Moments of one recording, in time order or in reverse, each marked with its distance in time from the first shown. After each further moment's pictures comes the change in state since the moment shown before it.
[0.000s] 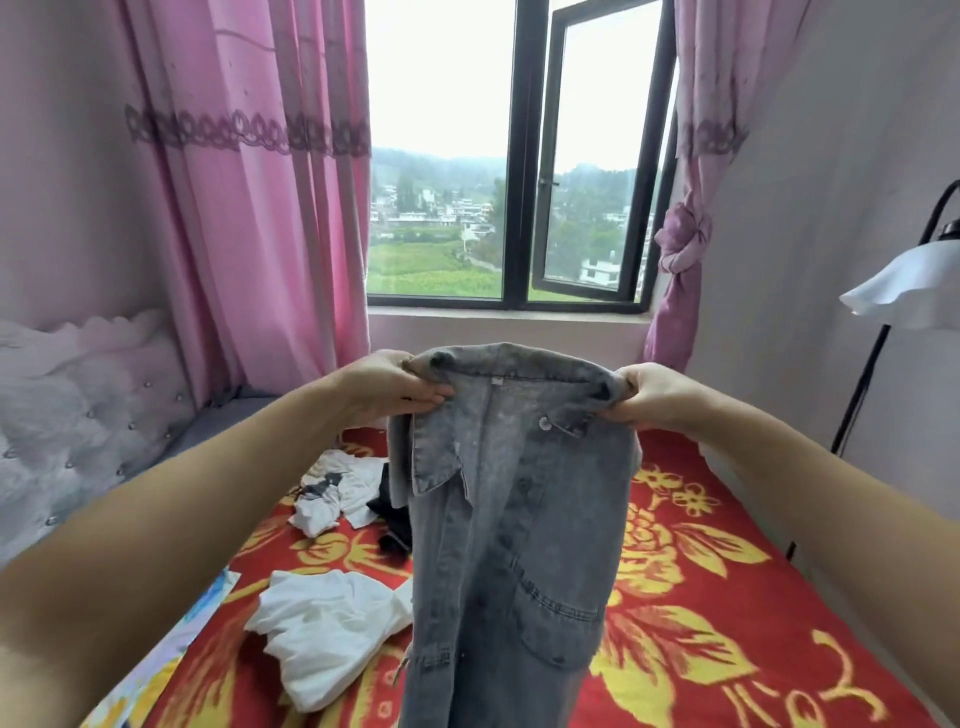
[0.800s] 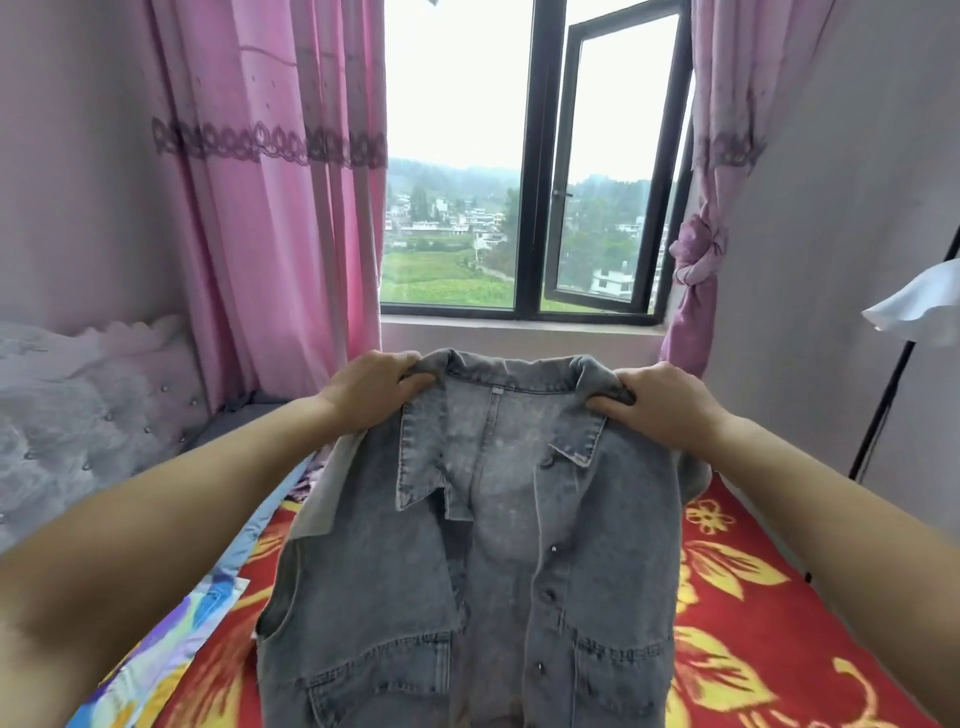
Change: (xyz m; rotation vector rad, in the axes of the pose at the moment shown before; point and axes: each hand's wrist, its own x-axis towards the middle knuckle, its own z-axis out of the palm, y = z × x) left_hand 0.001 -0.008 -0.025 1.017 0.295 0.428; right_hand 0.003 -0.011 0.005 -0.705 0.354 -0.326
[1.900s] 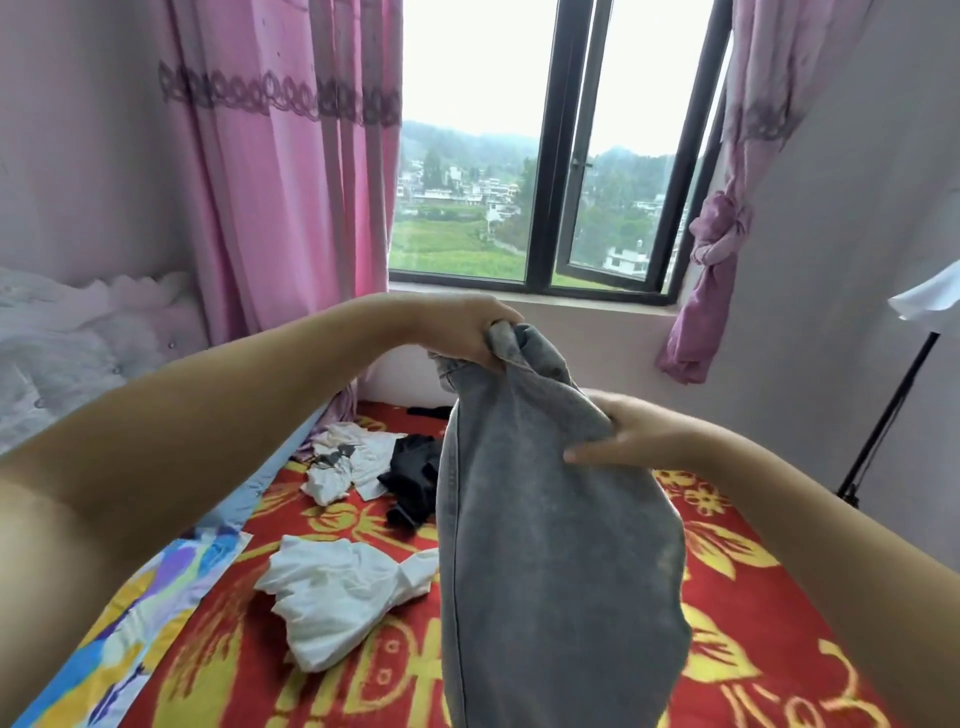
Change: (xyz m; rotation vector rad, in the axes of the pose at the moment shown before) left_hand 0.034 0.082 -0.030 -0.085 -0.427 0.268; right_hand -0.024 -0.026 0.016 0.738 -0.550 -0.054
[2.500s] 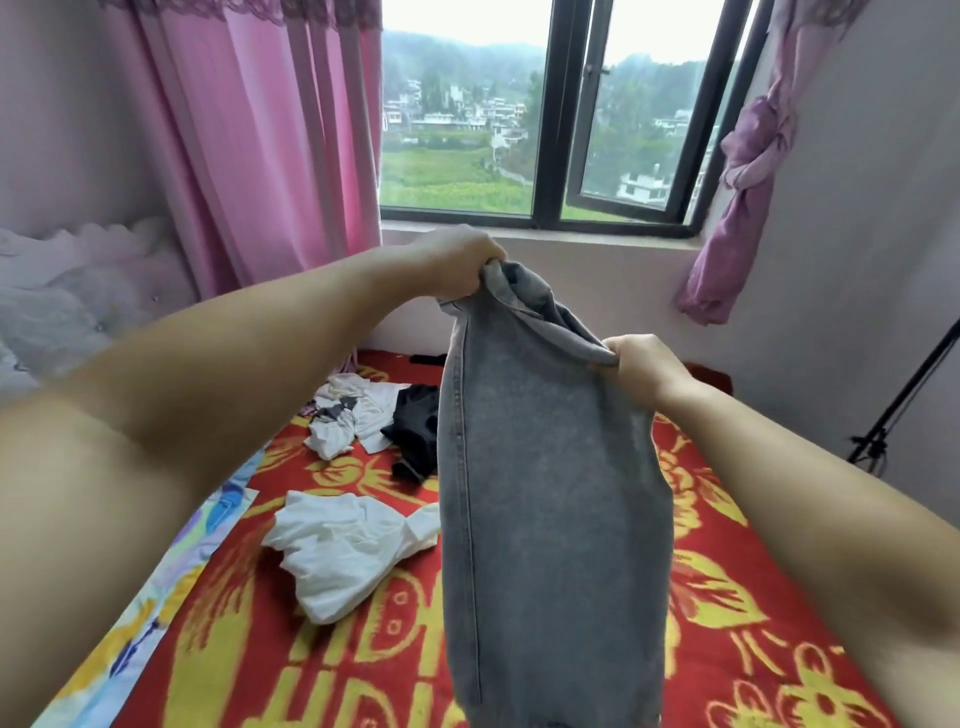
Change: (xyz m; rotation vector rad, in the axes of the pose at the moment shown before) left_hand 0.076 -0.062 0.020 0.300 0.119 -0.213; right_hand 0.095 0.092 -0.010 -0.353 0.402 0.306
